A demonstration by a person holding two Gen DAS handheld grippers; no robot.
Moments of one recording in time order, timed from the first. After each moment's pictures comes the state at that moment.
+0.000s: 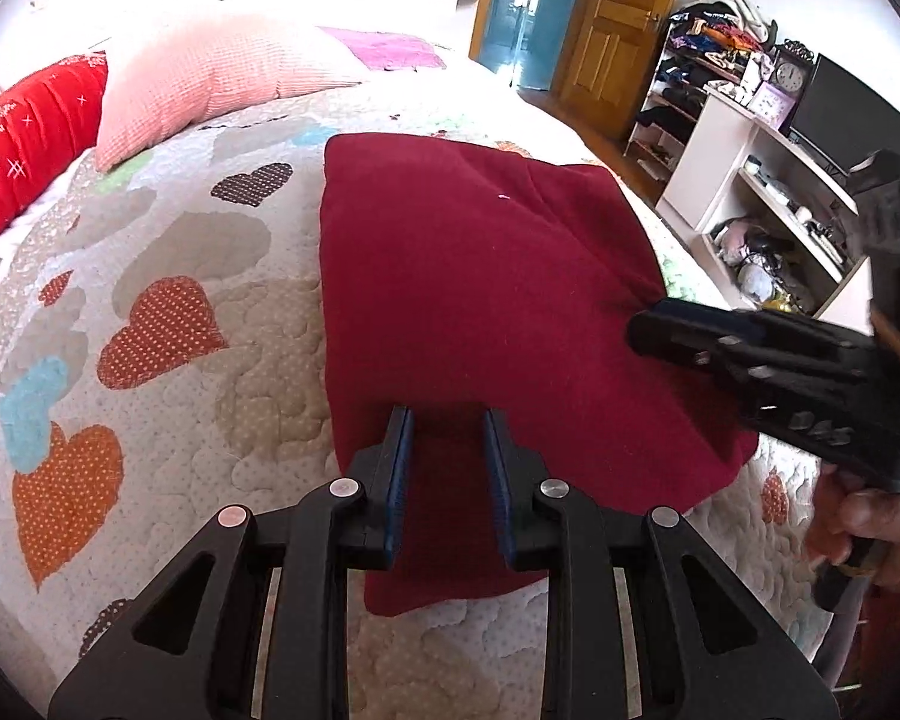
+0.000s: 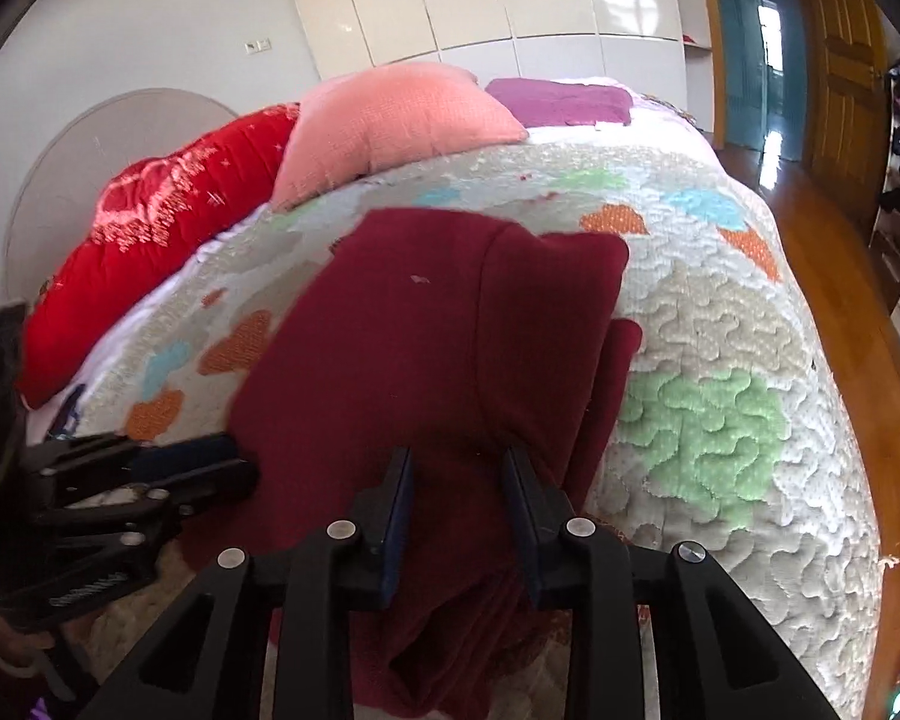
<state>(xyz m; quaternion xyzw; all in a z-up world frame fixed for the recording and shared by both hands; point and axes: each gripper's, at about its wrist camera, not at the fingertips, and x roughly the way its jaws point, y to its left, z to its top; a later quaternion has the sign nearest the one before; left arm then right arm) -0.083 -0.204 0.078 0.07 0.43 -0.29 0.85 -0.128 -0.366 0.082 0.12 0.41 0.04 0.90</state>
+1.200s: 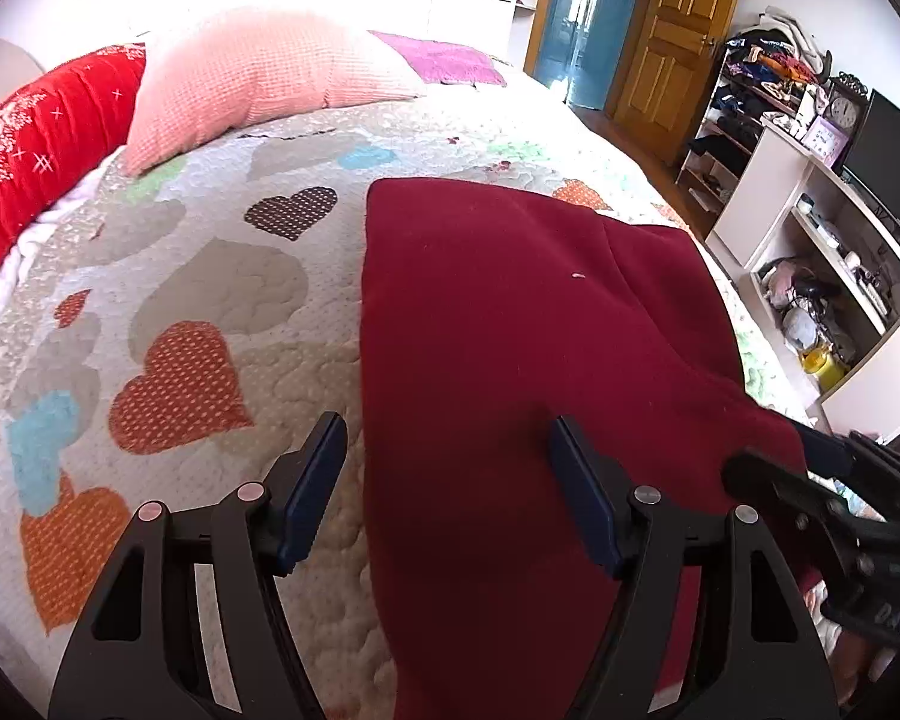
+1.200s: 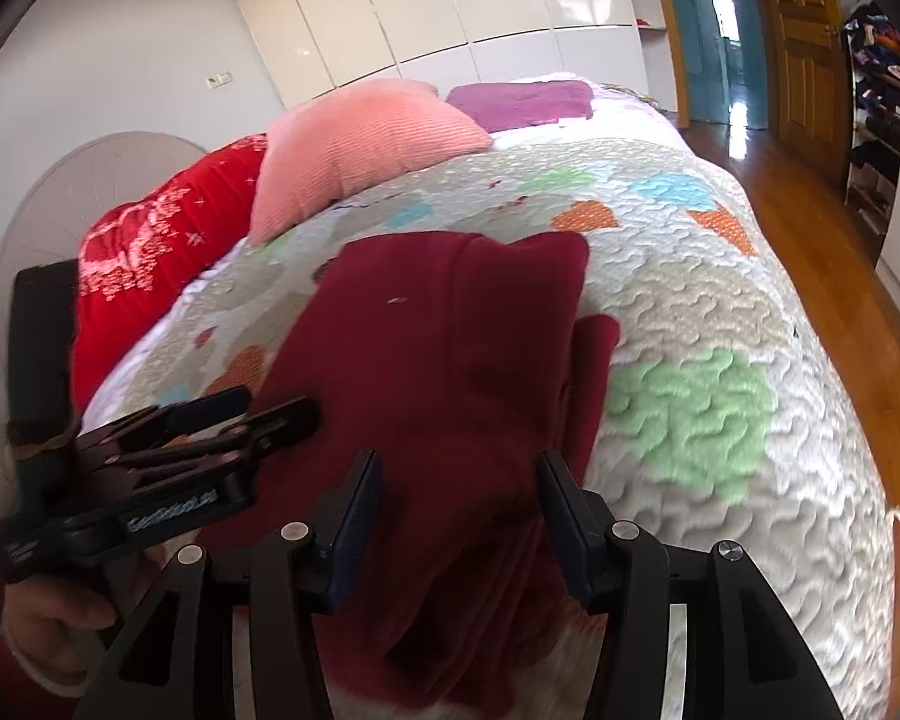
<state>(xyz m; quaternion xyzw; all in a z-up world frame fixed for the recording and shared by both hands) -0.032 -0.214 0.077 0.05 0.43 -0.23 0.87 -0.139 -0.362 0.087 0.17 0.40 0.00 0.90</state>
